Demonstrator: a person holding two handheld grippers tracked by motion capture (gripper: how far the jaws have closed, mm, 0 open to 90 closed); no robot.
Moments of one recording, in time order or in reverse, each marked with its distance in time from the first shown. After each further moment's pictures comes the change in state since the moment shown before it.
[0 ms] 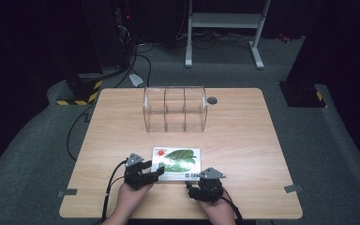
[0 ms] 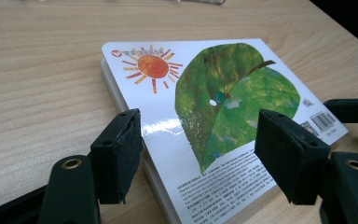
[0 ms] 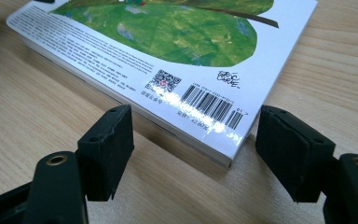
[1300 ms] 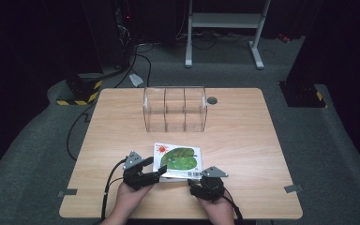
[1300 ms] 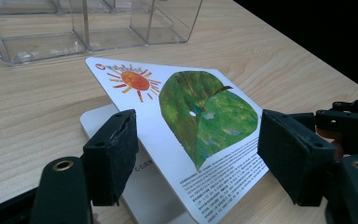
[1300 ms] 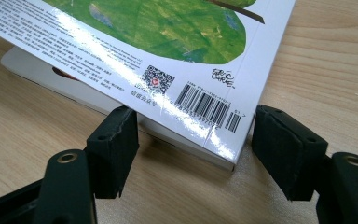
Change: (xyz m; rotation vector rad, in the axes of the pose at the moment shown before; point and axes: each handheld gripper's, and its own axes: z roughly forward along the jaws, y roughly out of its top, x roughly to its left) left arm -0.019 0.015 -0.020 -0.085 -0.052 0.084; right arm -0.004 0.001 0.000 -0.016 -0.026 0.062
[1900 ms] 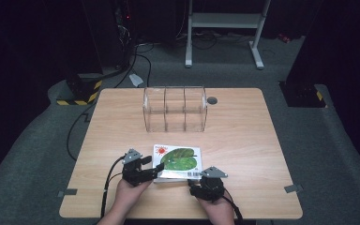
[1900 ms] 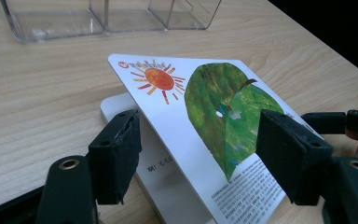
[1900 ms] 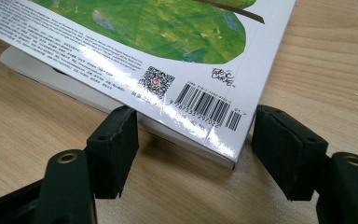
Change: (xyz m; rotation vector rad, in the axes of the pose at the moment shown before) left arm 0.021 0.000 0.015 0.061 0.015 -0.063; right arm 0.001 0.000 0.000 0.003 -0.007 -0.014
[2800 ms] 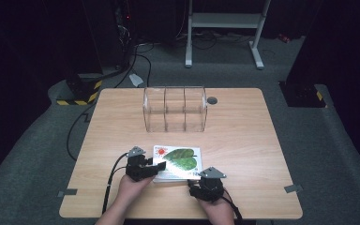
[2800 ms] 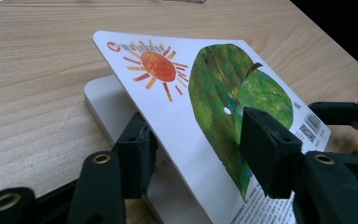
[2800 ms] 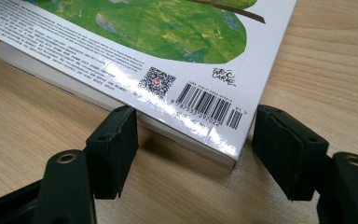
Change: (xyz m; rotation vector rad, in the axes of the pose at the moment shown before) left arm 0.015 -0.002 0.019 0.077 -0.083 -0.028; right arm 0.003 0.000 0.000 0.009 -0.020 -0.024
